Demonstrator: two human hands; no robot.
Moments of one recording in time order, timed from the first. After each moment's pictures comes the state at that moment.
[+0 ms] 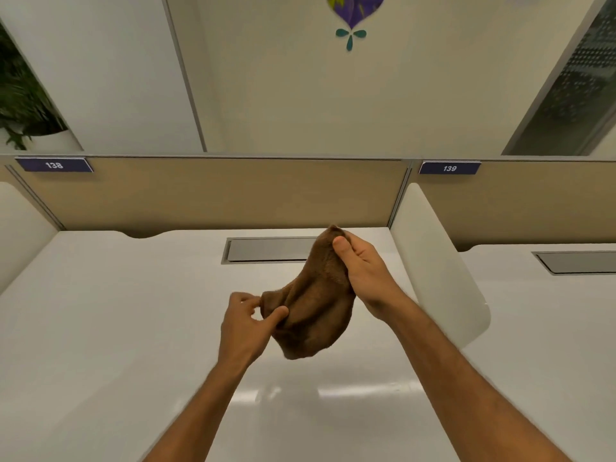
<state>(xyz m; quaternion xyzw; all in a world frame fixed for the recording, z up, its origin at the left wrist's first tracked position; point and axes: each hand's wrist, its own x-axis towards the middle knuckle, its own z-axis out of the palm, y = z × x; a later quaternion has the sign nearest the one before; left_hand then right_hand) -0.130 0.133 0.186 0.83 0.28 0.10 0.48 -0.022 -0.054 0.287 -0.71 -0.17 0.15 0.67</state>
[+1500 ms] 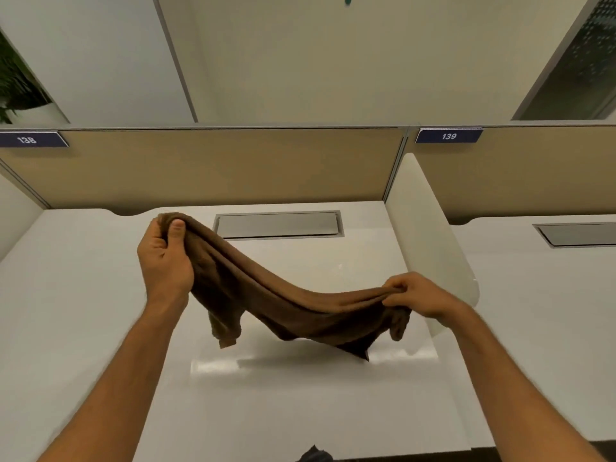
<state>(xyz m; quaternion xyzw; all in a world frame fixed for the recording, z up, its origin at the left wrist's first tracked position) -0.101 0.184 0.247 0.69 0.27 0.38 0.55 0.044 -0.218 0.177 -0.84 -0.17 0.30 0.42</state>
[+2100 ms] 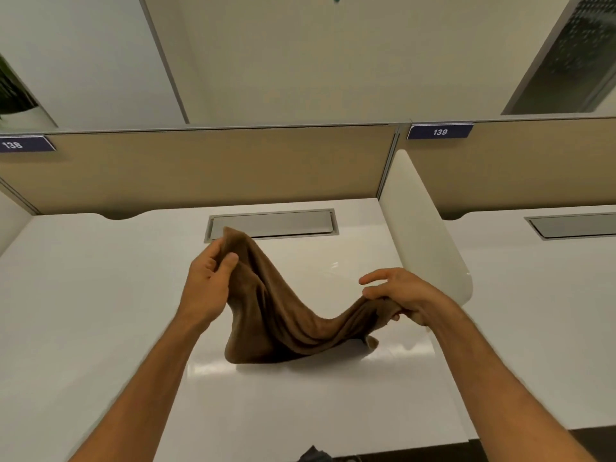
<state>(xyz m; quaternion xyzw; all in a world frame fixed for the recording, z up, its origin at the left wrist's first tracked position) -0.106 0.144 0.222 0.78 0.21 0.15 0.57 0.017 -0.183 0.208 -0.80 0.02 0.36 0.49</state>
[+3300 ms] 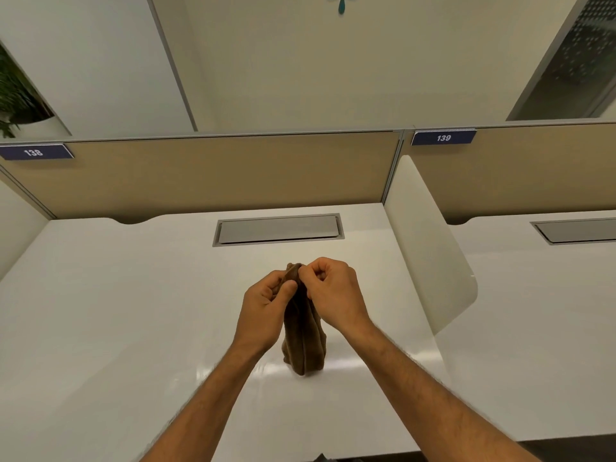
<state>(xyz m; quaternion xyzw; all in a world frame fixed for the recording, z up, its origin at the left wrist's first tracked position) -0.127 0.065 0.212 0.78 0.14 0.12 0.60 -0.063 -0.059 0.237 -0.84 -0.11 0.08 0.52</state>
